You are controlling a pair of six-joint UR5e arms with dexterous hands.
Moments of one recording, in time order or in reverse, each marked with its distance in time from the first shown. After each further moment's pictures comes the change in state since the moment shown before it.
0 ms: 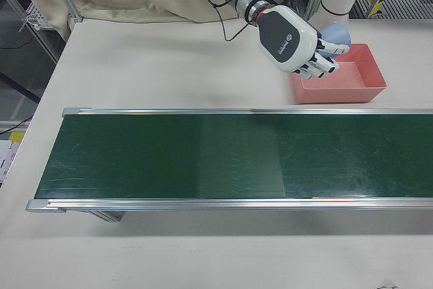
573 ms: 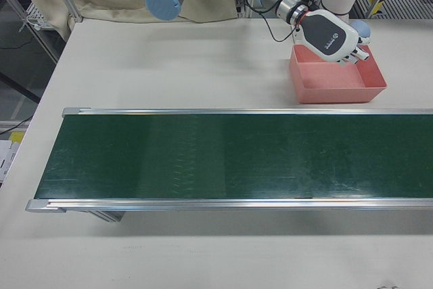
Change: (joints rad) left arm 0.000 0.000 0.000 0.000 0.000 0.000; right arm -0.271 0.078 -0.065 0.074 0.051 -0.210
